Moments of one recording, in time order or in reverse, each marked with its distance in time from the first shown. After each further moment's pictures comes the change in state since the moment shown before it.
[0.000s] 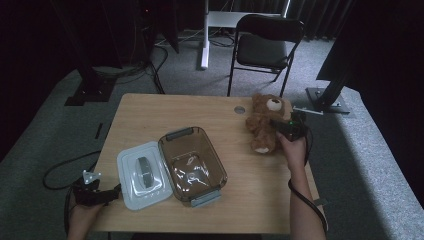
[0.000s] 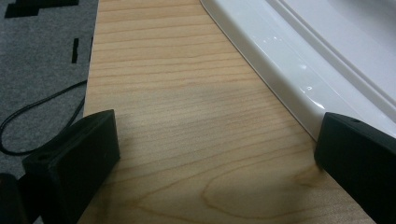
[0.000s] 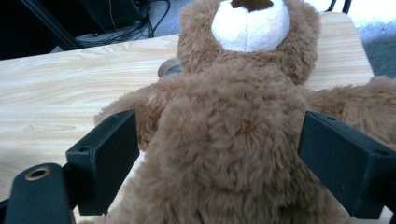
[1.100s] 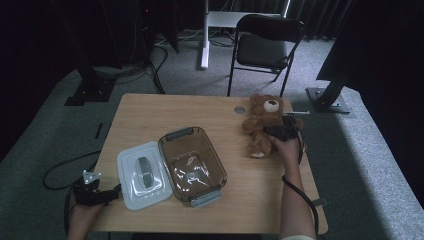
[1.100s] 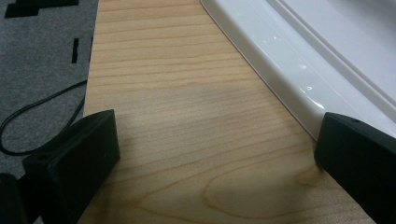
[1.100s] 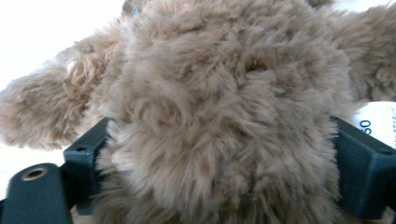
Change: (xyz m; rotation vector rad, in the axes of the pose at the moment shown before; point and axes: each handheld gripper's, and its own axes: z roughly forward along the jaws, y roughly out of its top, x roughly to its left) left arm 0.000 0.000 0.000 0.000 0.000 0.000; right arm -0.018 -0.014 0.060 0.247 -0.005 0.049
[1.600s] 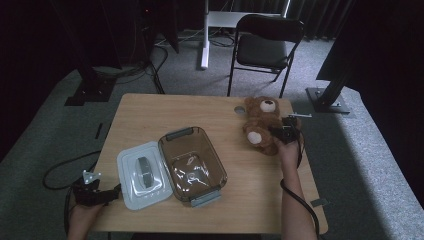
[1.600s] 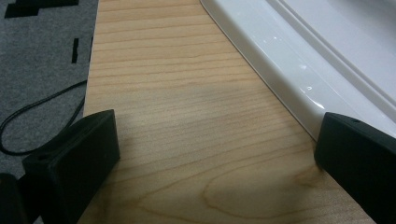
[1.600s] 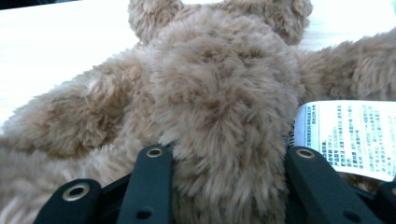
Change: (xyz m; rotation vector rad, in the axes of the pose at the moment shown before) left arm 0.000 0.000 0.000 0.000 0.000 0.000; right arm 0.022 -0.015 -0.031 -0.154 -0.037 -0.100
